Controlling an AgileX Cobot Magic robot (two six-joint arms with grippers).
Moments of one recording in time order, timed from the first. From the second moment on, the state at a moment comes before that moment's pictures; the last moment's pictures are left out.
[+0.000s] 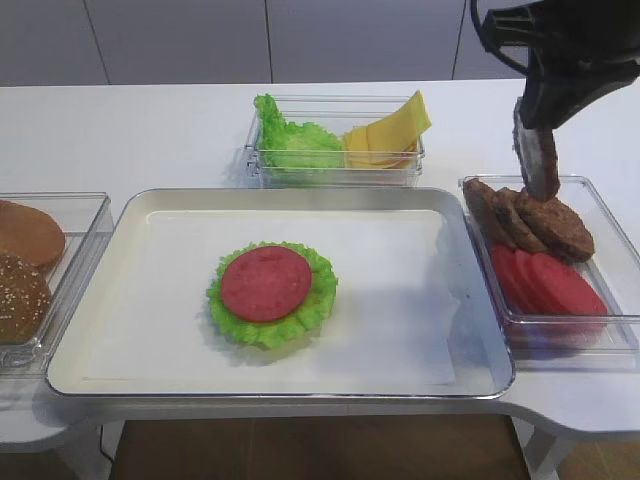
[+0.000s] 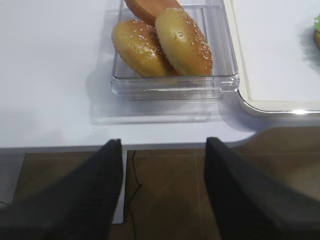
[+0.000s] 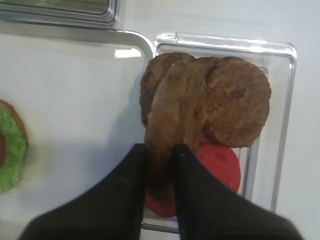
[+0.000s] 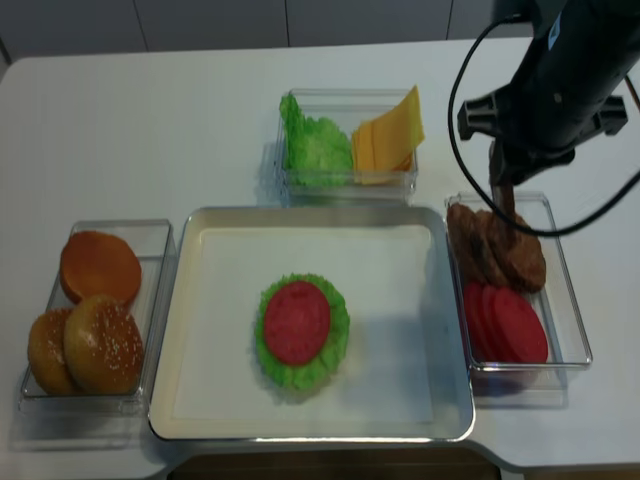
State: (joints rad) left arm 0.01 0.04 -0.49 0.06 1.18 -0.07; right arm 0.32 1.56 -1.50 0.04 1.24 0.18
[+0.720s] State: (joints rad) left arm 0.01 0.04 -0.49 0.06 1.18 -0.07; right arm 0.35 1.52 -1.50 0.19 1.25 0.12
